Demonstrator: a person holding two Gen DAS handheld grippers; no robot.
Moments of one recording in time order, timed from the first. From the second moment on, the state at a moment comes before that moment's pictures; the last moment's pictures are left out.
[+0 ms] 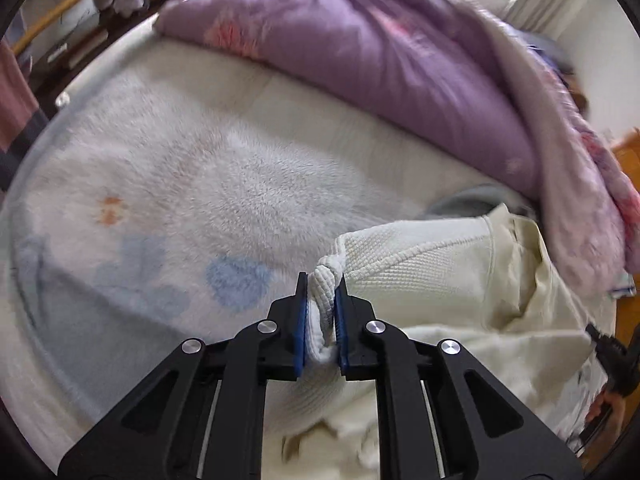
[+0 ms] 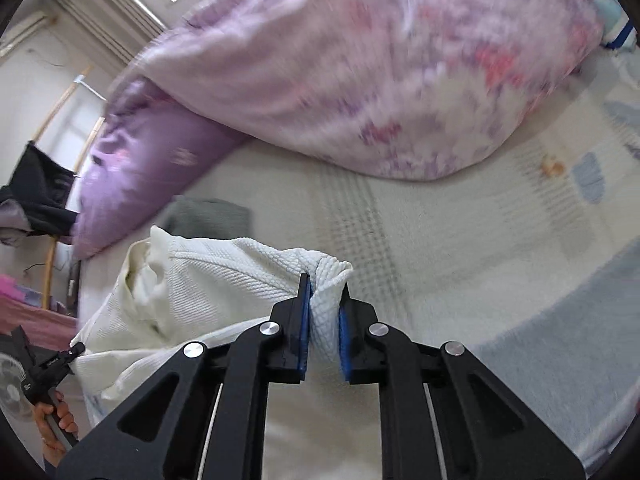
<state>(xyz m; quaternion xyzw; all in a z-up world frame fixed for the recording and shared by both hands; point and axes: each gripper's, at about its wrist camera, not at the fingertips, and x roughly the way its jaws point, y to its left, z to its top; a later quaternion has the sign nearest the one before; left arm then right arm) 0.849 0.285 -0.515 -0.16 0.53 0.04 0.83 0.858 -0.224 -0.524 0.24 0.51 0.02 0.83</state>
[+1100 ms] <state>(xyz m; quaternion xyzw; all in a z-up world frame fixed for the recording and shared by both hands) 0.463 0.309 -0.559 -0.39 0.58 0.10 0.71 0.511 -0.241 -0.582 0.40 0.61 -0.10 0.68</state>
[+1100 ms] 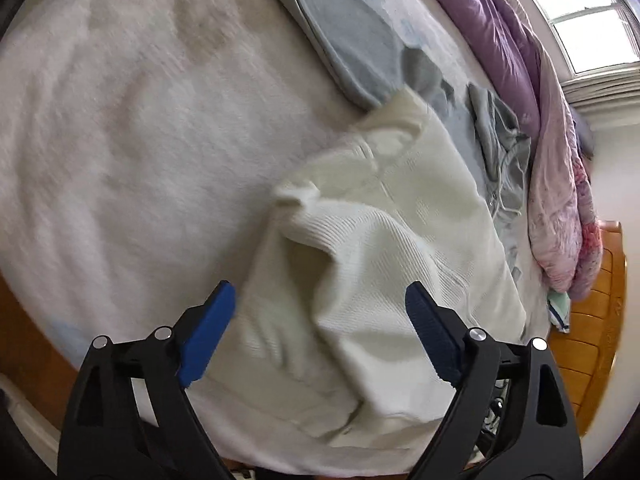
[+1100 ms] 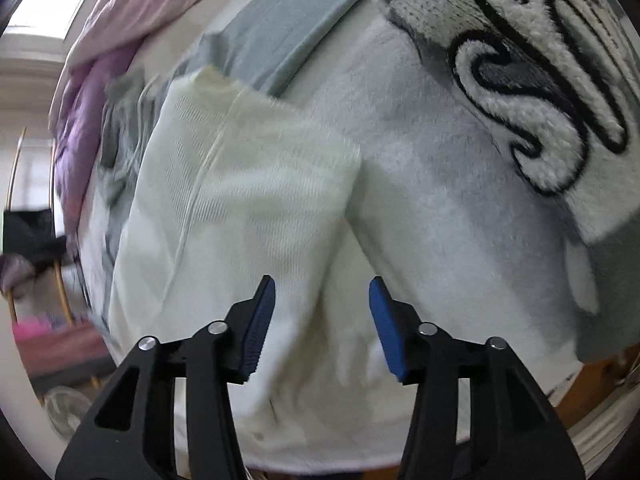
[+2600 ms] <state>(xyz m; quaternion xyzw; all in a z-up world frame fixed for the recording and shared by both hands) 0.382 0.321 -0.600 -0.38 0.62 0.12 0.68 0.637 0.013 -0.576 0.15 0.63 0.10 0.76</state>
